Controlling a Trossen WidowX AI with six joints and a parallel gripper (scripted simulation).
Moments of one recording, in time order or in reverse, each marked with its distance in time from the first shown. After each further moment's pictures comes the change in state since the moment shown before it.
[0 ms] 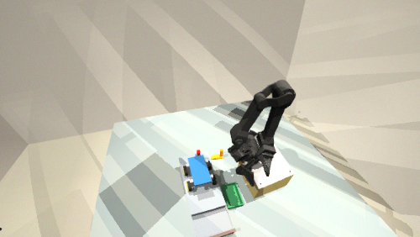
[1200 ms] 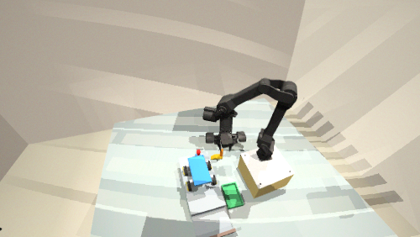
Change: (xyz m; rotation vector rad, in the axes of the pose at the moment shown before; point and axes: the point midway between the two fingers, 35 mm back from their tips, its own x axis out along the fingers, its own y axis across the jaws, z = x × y) arm -0.201 -0.115 0.046 -0.916 1.129 -0.731
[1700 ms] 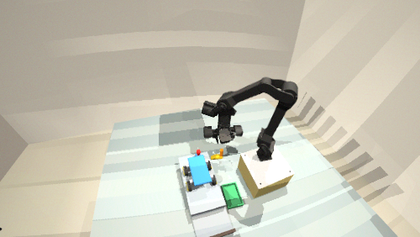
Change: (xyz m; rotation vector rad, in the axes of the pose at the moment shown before) arm -0.015 -0.011 -0.042 -0.067 0.209 -0.032
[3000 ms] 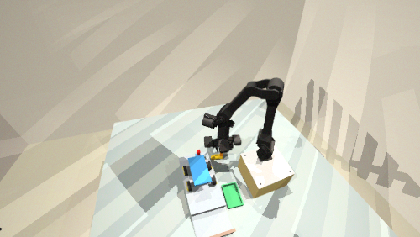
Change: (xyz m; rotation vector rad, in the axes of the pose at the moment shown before) arm 0.067 0.003 0.000 -0.004 -0.003 0.007
